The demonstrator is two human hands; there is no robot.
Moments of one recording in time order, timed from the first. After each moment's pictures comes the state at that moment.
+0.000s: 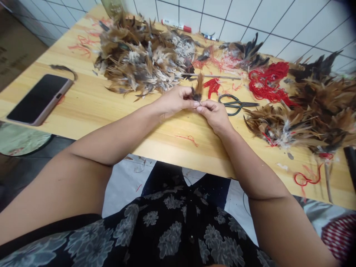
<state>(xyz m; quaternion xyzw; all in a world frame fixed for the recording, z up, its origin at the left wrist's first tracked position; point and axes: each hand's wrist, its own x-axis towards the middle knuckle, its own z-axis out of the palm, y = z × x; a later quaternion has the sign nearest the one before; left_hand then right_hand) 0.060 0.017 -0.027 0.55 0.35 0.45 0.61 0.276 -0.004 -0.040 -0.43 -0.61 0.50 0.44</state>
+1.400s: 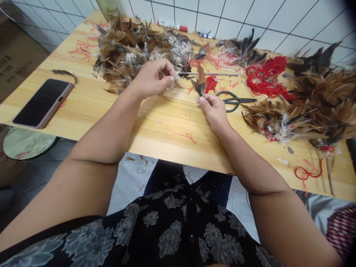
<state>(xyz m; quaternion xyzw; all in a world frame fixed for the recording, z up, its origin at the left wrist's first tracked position) -0.010 0.047 0.007 0.69 0.43 0.43 0.39 0.272 -0.004 -0.045 -0.46 -0.61 0.44 0.48</state>
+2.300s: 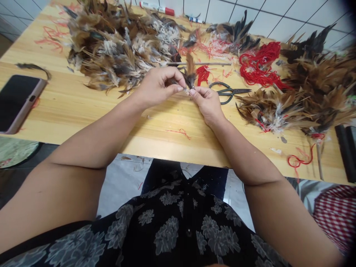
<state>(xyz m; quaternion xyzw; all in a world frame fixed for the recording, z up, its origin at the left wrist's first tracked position) 0.043 0.009 0.010 0.62 0.40 0.43 0.52 0.269 0.001 -0.050 -0.46 -0.58 0.46 0.49</state>
